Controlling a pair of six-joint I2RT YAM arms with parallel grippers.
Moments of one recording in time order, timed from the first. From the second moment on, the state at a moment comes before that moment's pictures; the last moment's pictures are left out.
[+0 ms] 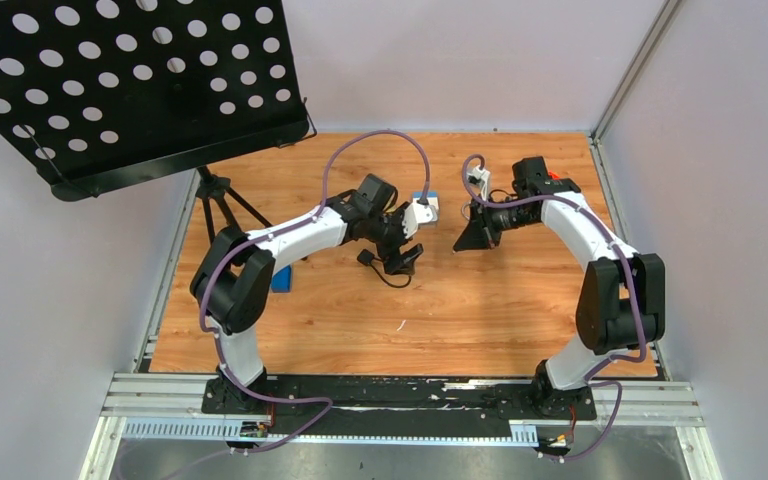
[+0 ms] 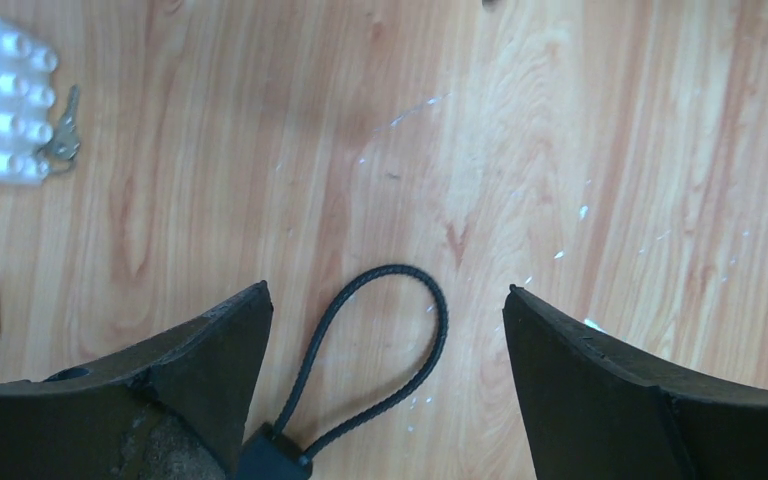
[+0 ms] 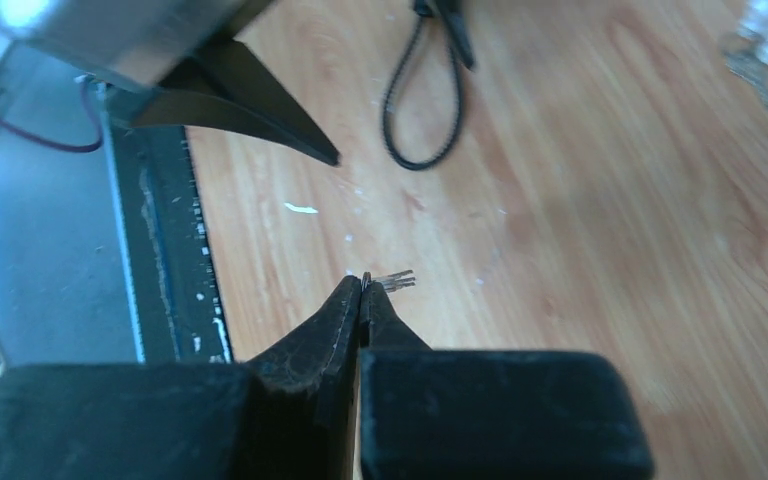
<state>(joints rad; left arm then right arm) -0.68 1.82 1.30 -0.41 0.54 0.50 0.13 1.62 1.23 -0.82 -1.00 -0.60</state>
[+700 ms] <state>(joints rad) -0.77 1.56 1.15 -0.29 0.73 0.47 0.32 1.30 1.11 -0.73 -1.11 -0.54</state>
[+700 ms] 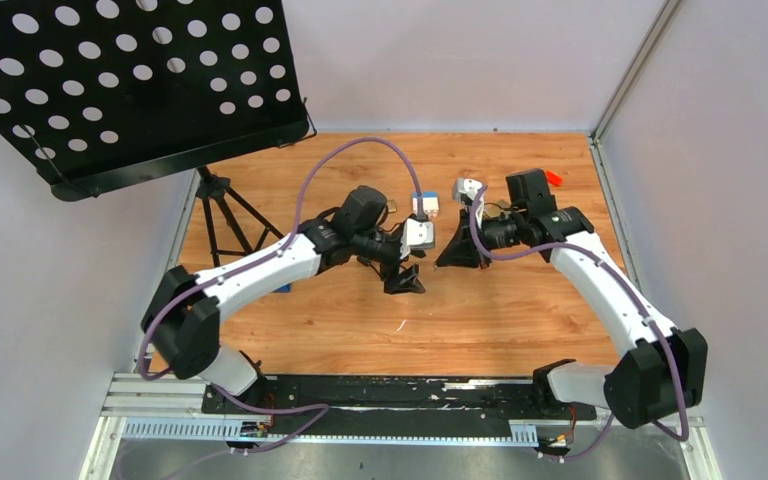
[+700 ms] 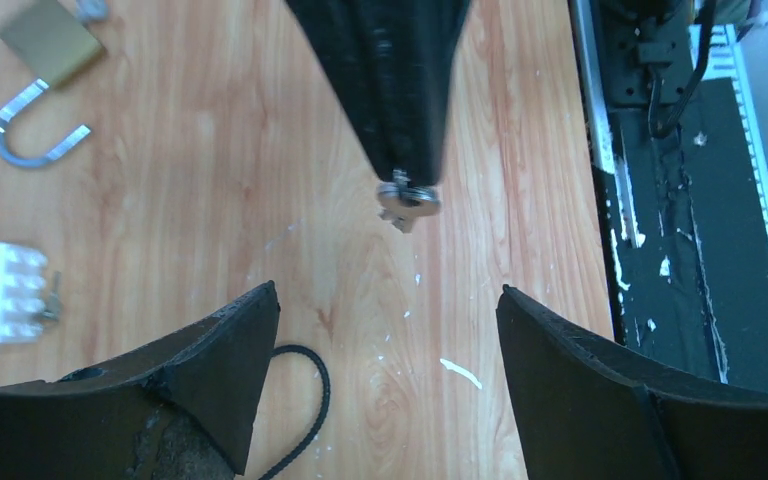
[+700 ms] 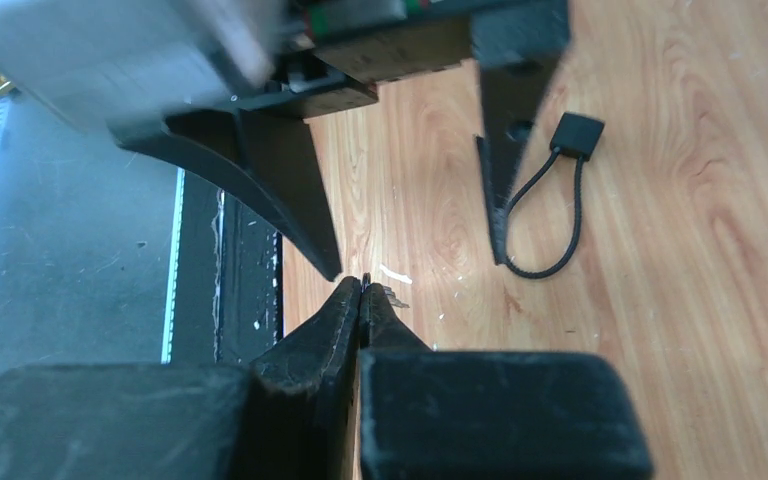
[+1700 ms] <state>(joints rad) -0.85 1.41 1.11 -0.15 0.58 0.44 0.33 1.18 1.09 -0.53 -1.09 -0.35</state>
